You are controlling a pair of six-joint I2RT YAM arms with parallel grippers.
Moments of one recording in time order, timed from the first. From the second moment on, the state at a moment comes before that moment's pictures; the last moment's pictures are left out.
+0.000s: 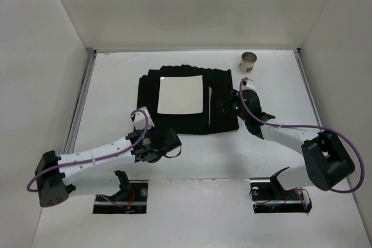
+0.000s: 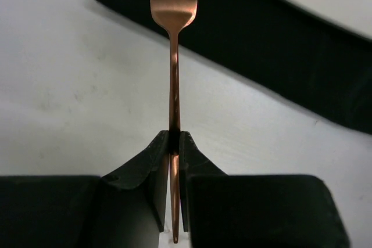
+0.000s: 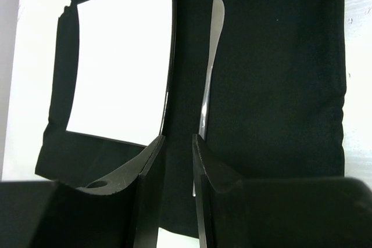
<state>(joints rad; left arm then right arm) -1.18 1.09 0.79 -1.11 -0.84 -1.55 0.50 1.39 0.65 0.30 0.07 0.72</state>
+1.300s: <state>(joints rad) -0.34 1.78 1.12 -0.39 -0.29 -0.24 0.50 1.41 0.64 0.33 0.07 0.73</state>
